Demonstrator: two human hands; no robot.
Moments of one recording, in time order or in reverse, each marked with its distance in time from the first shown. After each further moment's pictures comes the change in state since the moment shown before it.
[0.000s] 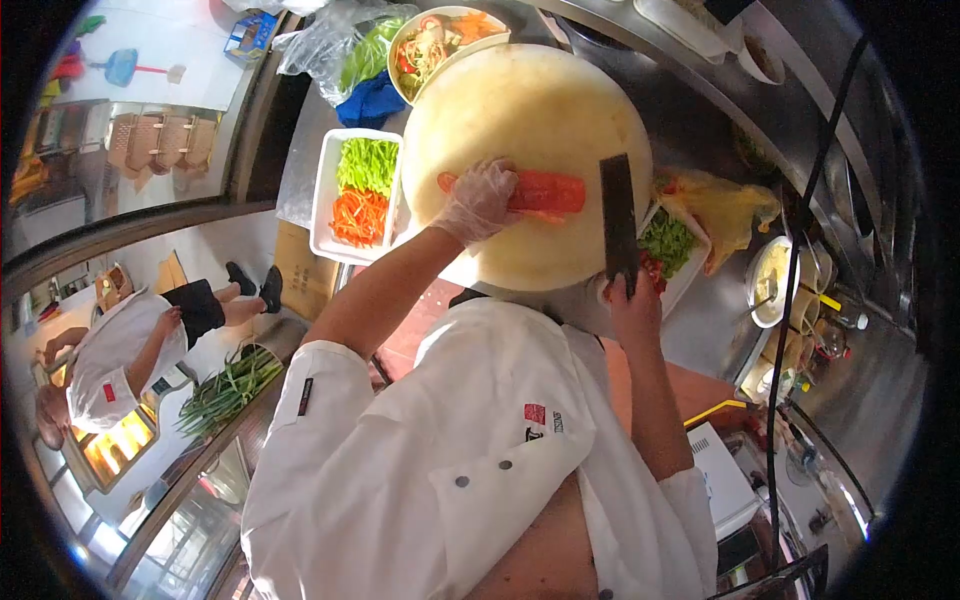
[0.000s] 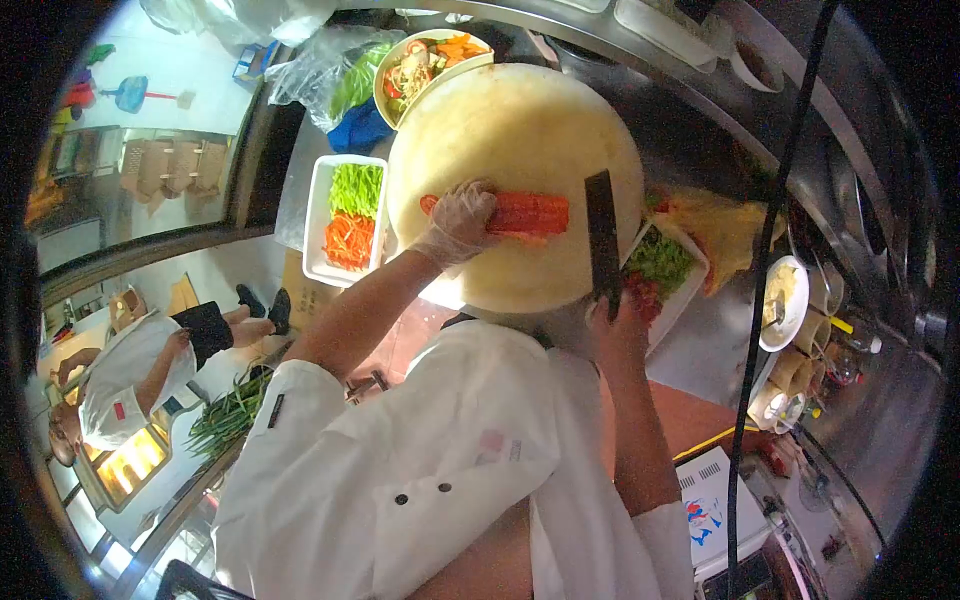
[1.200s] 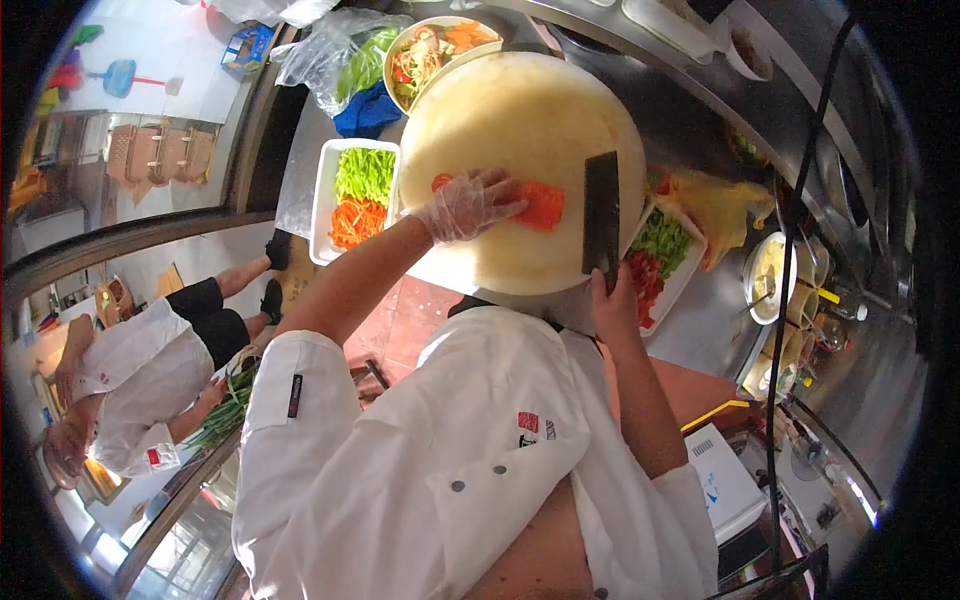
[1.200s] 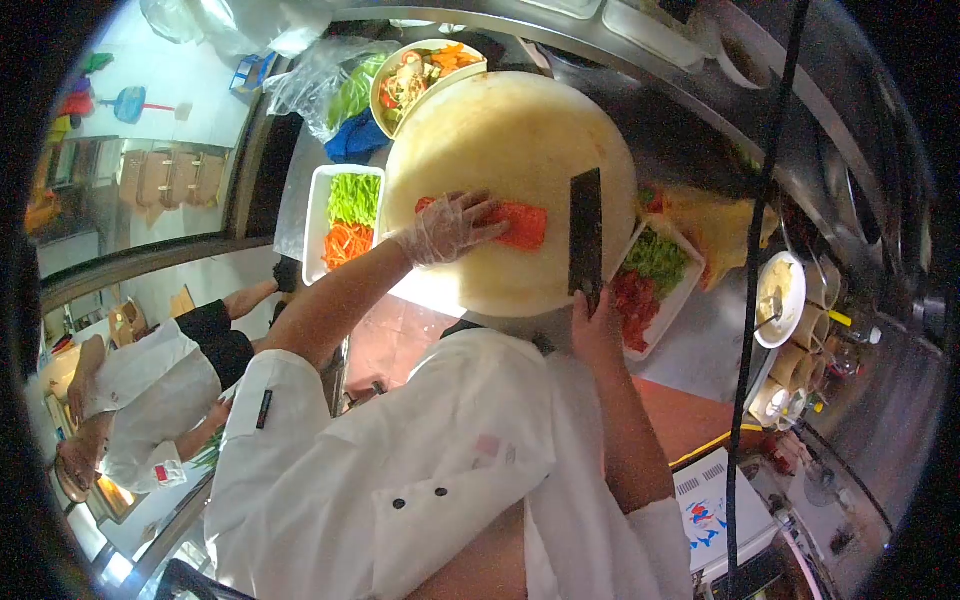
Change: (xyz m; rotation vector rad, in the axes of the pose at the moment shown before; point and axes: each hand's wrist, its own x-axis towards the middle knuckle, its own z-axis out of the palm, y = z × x) left_hand -0.006 -0.031 -0.016 0.218 -0.120 0.488; right_hand 0.003 -0.018 0.030 0.247 -0.011 -0.046
